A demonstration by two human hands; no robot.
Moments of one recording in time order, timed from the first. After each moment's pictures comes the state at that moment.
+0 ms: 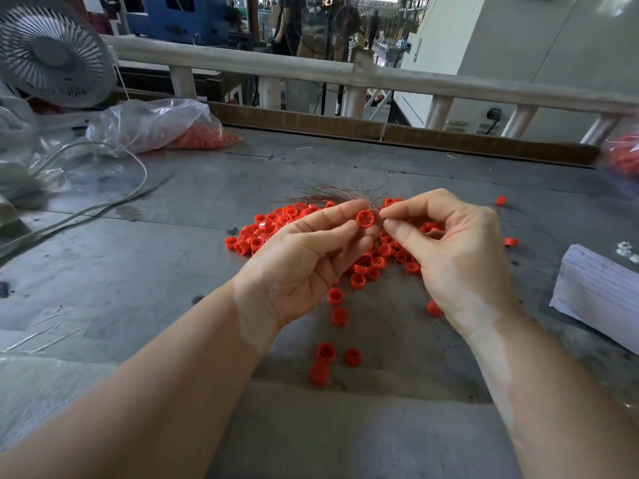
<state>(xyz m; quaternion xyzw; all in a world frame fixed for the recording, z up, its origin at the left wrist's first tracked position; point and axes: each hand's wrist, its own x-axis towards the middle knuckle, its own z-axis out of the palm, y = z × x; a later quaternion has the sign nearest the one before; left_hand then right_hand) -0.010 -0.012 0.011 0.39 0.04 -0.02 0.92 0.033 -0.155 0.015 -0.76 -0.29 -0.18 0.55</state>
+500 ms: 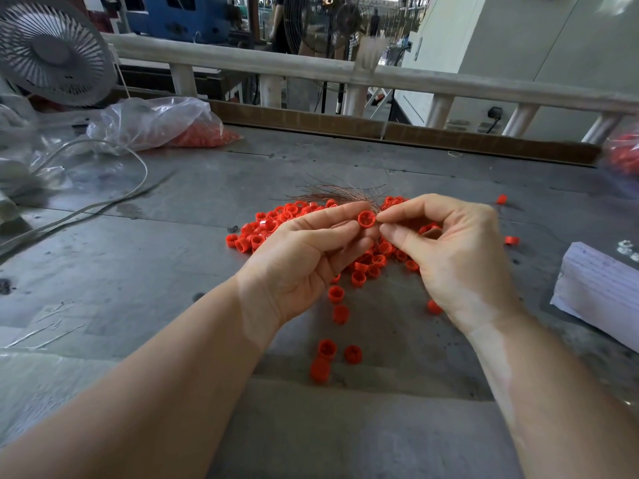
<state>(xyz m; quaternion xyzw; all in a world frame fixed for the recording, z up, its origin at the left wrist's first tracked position) -0.013 -0.012 0.013 0.42 0.06 -0.01 0.91 0.031 -0.154 0.016 -0.76 -0.31 -0.17 0.55</state>
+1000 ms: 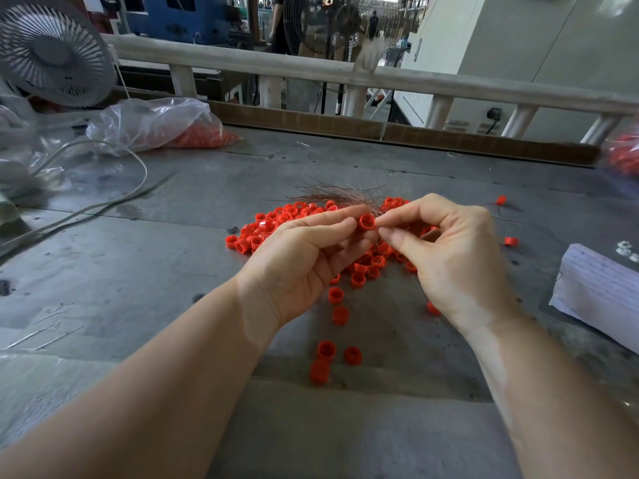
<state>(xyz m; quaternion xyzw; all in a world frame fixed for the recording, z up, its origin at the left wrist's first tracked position) -0.012 -0.010 0.011 0.43 0.06 -0.01 0.90 0.029 -0.154 0.016 -0.77 -0.31 -0.18 0.52</state>
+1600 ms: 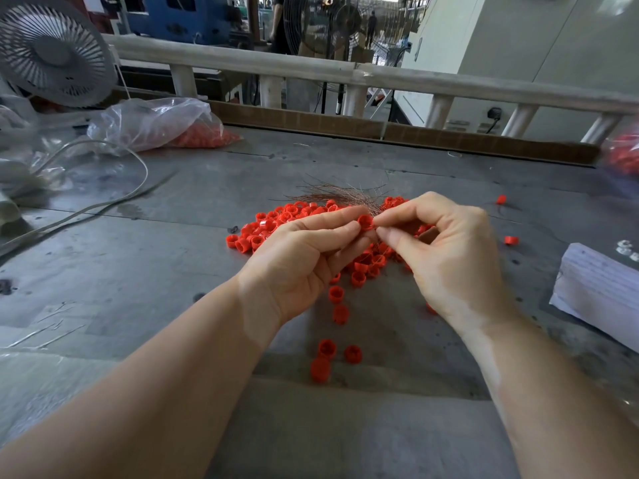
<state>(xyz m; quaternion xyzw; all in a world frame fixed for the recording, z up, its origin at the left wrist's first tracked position) -0.012 -0.011 0.012 0.42 0.08 -0.01 0.90 0.028 -0.152 0.016 -0.79 -0.32 -0.20 0.49</state>
